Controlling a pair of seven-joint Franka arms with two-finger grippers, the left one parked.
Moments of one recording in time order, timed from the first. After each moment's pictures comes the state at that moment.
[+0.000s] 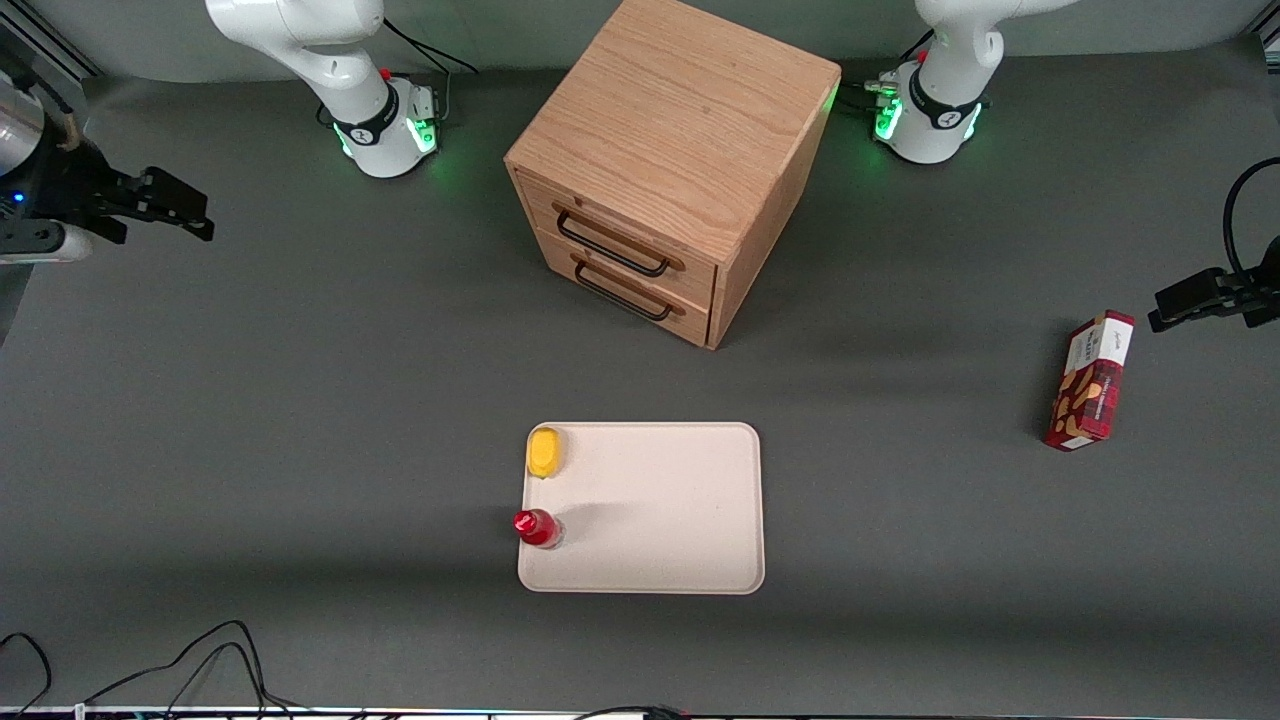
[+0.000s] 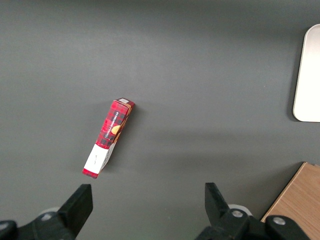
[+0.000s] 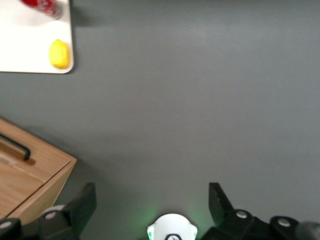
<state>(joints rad) 0.00 -0.08 0.09 -1.58 0.03 1.40 0.07</state>
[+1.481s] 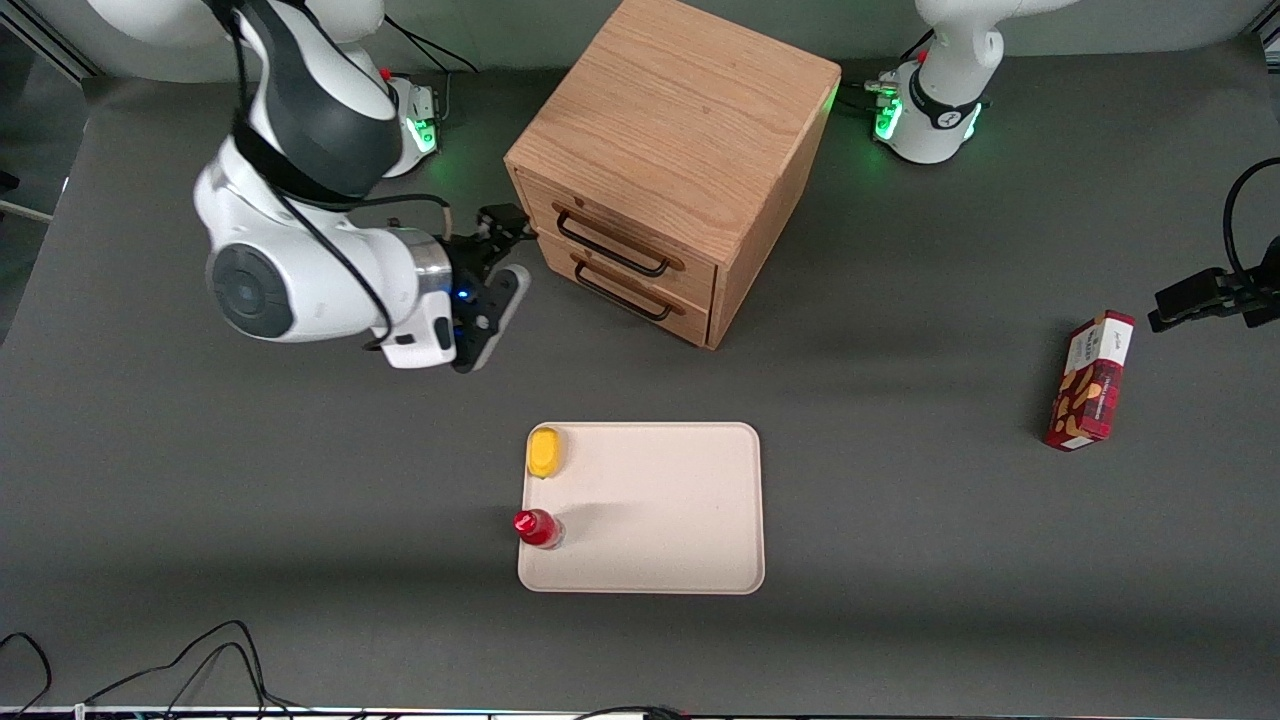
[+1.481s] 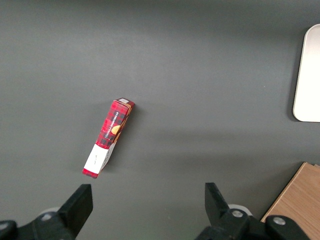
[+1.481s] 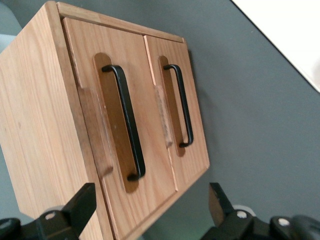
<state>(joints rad) 0.05 0.43 0.51 -1.42 0.37 1.51 -0.28</state>
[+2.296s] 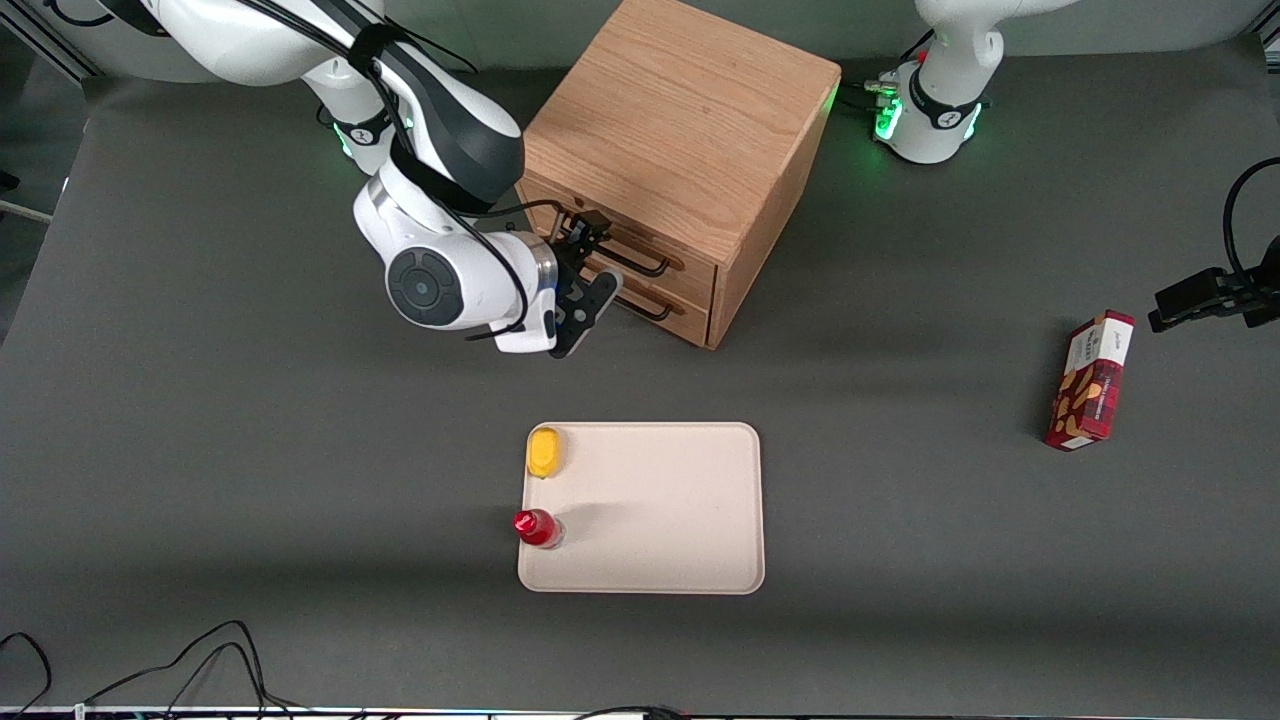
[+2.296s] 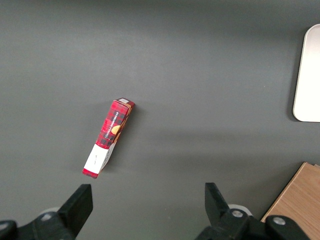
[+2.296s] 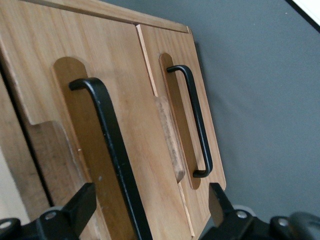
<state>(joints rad) 0.06 0.48 0.64 -1.60 0.29 1.73 -0.18</state>
